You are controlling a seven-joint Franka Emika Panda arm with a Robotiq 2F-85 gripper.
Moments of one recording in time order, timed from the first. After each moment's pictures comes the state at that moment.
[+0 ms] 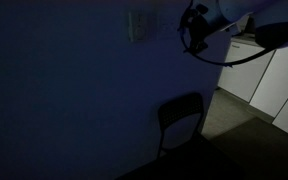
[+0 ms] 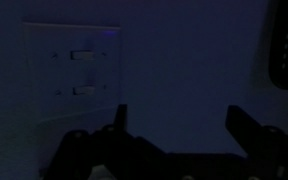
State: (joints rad) arm 0.00 0.01 0.25 -2.07 -1.28 2.87 -0.20
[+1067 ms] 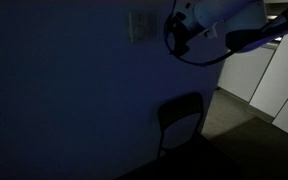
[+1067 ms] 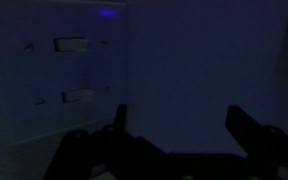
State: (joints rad) arm 0.01 0.24 0.25 -1.85 -1.27 2.88 -0.21
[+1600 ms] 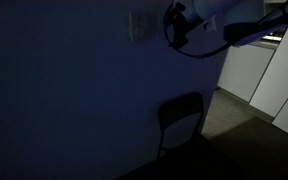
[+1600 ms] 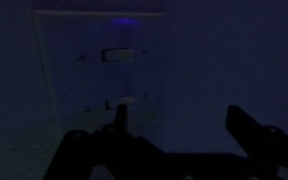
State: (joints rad) arm 0.01 0.25 0.24 -1.78 -1.27 2.87 -0.21
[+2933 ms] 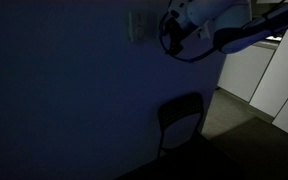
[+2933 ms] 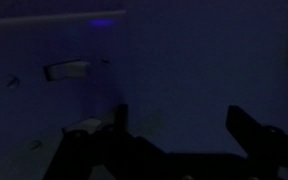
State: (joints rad) arm 0.06 0.34 0.18 -1.74 -1.05 2.88 -0.32
